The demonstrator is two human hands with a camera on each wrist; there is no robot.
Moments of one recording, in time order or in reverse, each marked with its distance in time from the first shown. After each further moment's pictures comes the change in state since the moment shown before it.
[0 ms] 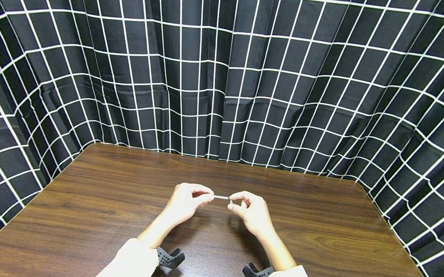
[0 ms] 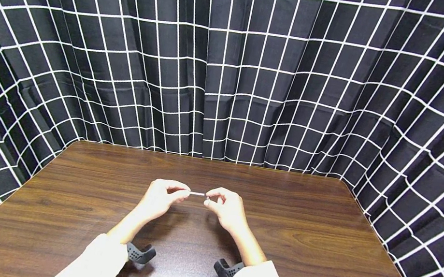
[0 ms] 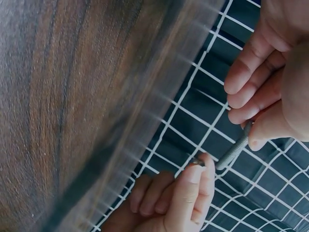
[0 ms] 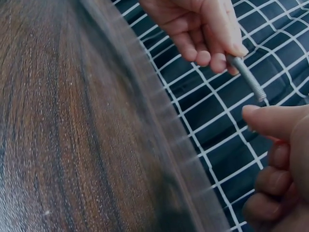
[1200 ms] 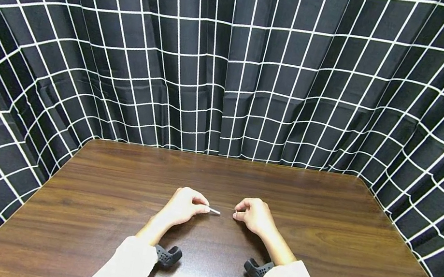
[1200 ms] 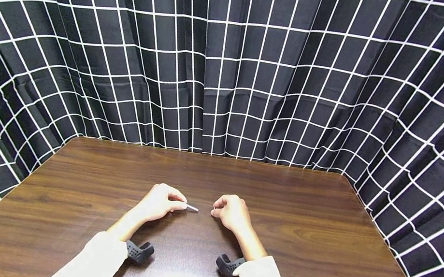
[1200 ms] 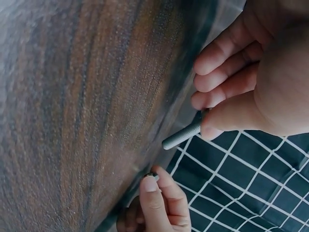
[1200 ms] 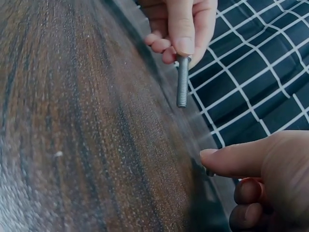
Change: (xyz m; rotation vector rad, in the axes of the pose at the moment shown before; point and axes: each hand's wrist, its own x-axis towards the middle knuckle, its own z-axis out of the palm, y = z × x) left_hand -0.008 -0.030 0.001 0.263 -0.181 -0.024; right_hand -0.005 0.017 0.000 -0.259 -0.130 0.185
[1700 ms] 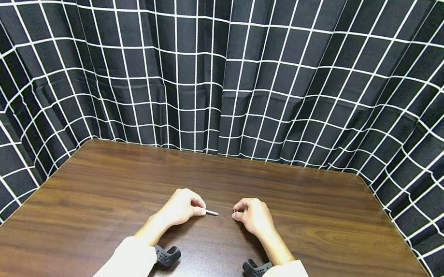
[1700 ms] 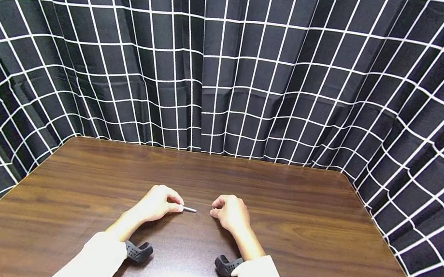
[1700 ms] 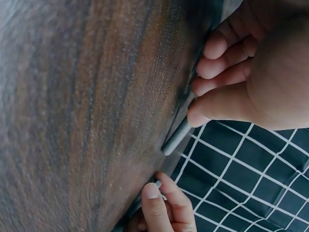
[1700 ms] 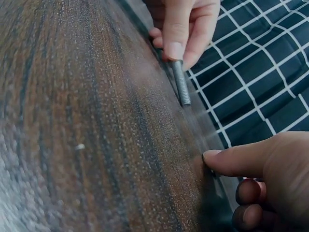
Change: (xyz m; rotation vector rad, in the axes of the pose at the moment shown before) left_hand -0.001 -0.001 -0.001 0.081 -0.058 -0.029; right_hand 0.000 0.002 0.005 -0.106 0.017 -0.008
